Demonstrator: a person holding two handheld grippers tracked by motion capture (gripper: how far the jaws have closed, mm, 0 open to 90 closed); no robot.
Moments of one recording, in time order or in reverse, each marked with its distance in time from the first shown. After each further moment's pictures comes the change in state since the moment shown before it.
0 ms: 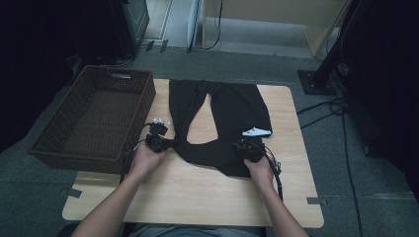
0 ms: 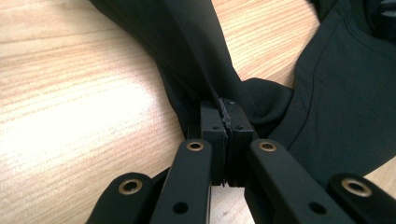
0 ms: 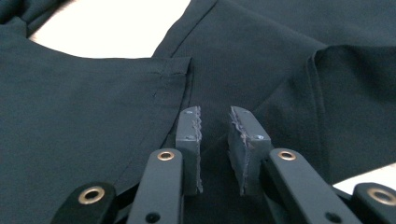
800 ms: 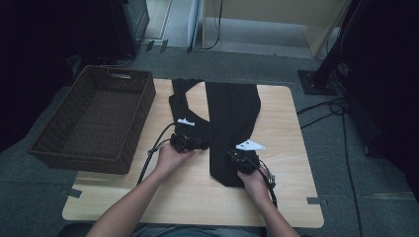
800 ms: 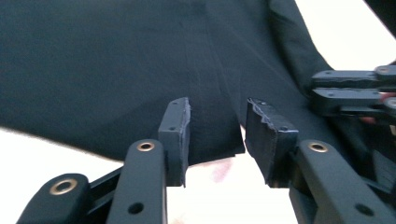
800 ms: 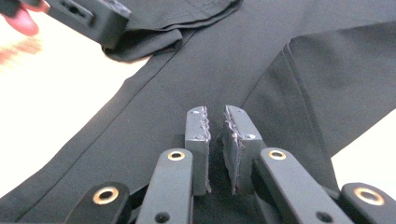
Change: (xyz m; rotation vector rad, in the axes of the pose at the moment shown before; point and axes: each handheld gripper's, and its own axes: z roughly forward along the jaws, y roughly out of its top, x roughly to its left) left arm -0.051 0.023 0.048 -0.051 -0.142 0.058; right arm 0.038 -0.029 -0.009 -0.082 0.008 -0.030
